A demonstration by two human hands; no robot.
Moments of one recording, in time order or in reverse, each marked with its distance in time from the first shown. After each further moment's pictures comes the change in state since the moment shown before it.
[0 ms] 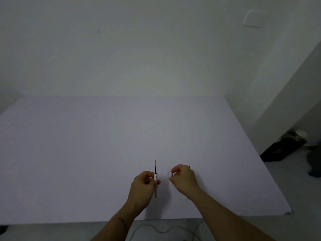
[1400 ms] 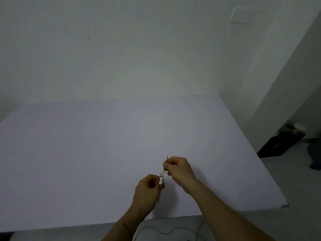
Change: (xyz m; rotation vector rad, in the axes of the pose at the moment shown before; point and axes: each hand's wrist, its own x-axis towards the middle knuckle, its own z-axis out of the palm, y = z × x) left_hand -0.018 0.011 0.029 0.138 -0.043 0.062; right_hand -0.018 -0.029 -0.031 0.382 -0.081 -0.048
